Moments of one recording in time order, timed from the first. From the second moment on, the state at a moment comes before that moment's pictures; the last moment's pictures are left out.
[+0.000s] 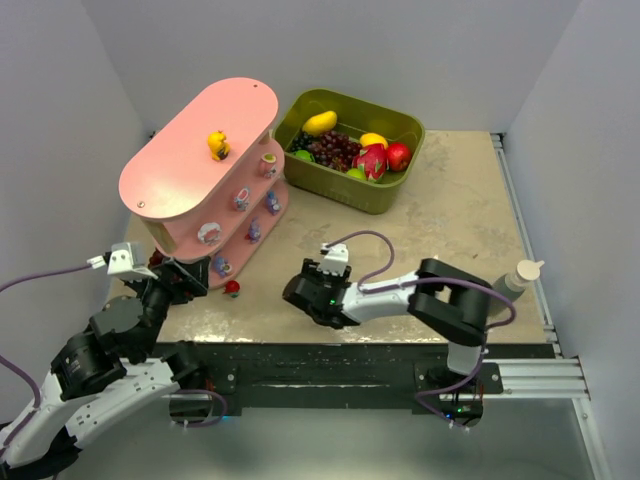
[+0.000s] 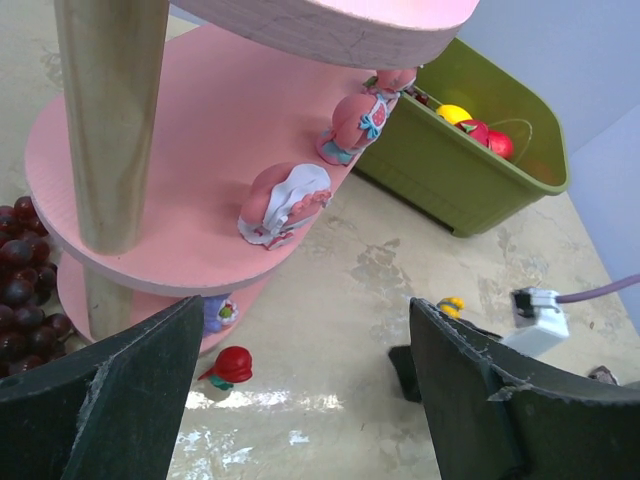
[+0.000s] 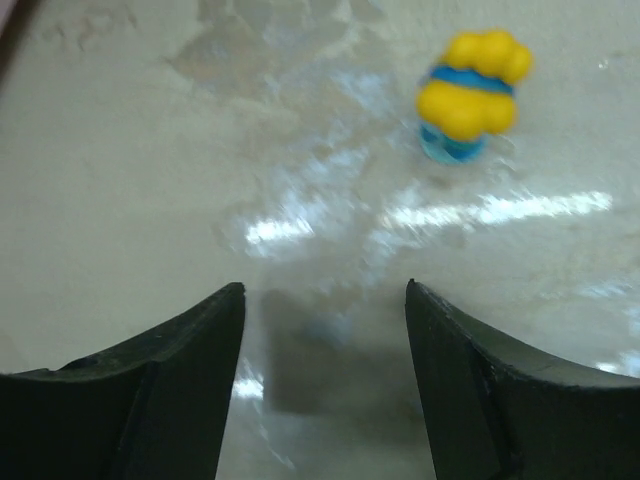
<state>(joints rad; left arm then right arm) -0.93 0.20 0.79 -0.78 -0.80 -0.57 1.19 1.79 0.87 -0.04 0.85 1.10</state>
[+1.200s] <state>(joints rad) -0.93 0.19 0.79 -0.75 -0.82 -0.54 1.07 2.12 1.18 -0.42 1.27 1.38</state>
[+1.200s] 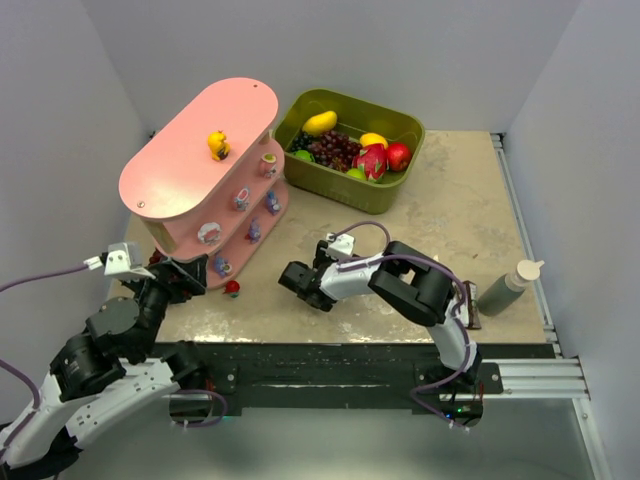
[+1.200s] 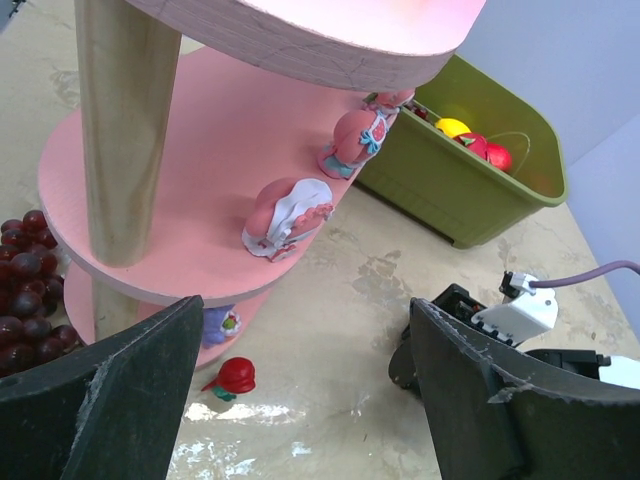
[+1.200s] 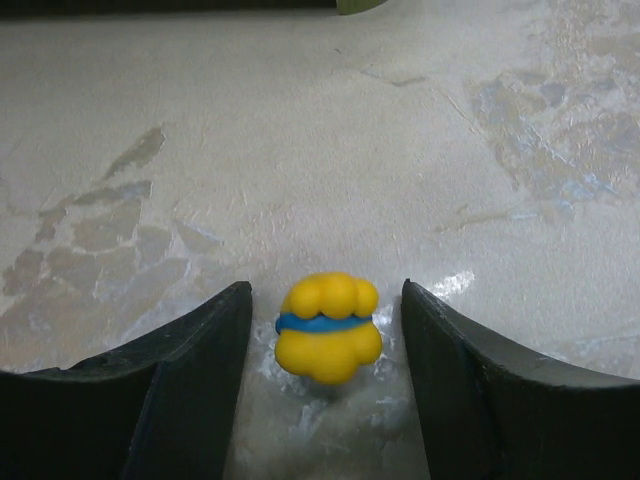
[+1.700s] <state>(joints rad) -0.93 0.21 0.79 -0.77 -0.84 -0.55 1.06 2.16 1.21 -0.33 1.31 1.30</state>
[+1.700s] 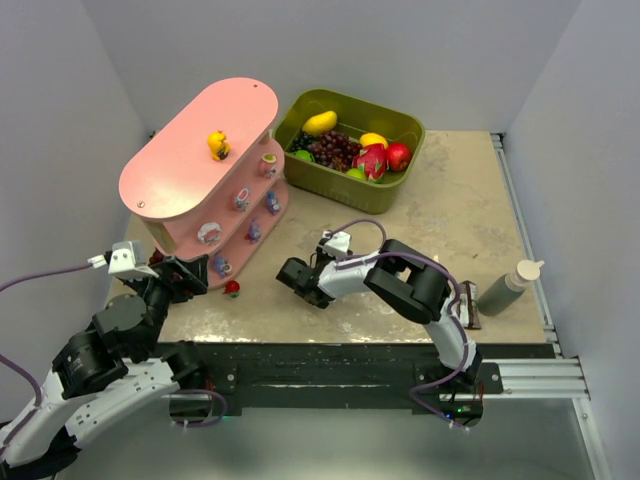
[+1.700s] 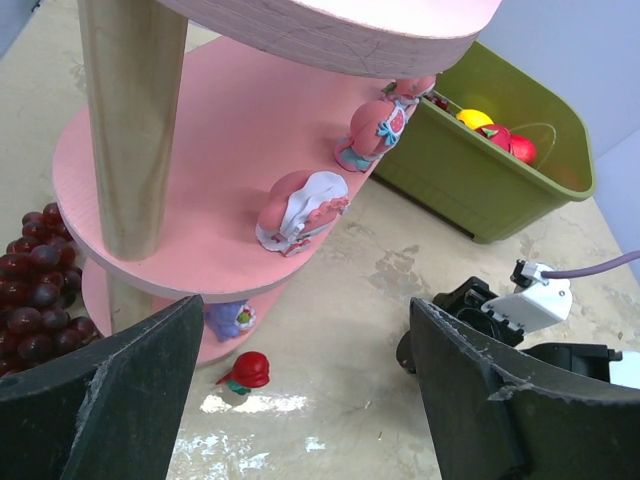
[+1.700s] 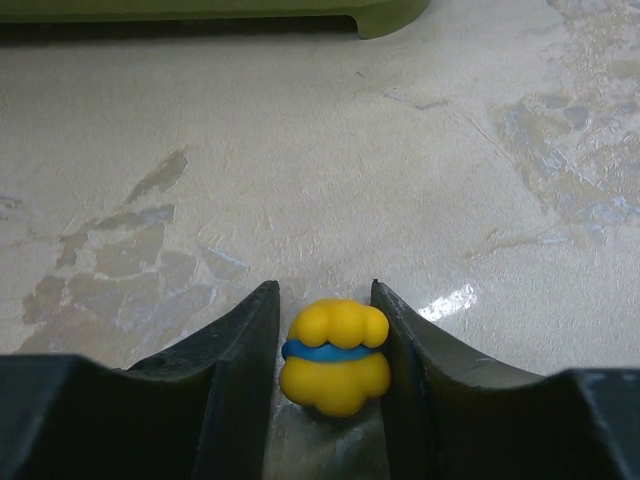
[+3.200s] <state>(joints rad) -0.93 0.18 0.86 -0.84 -0.78 -0.62 0.82 1.61 1.62 0.13 0.30 -0.02</state>
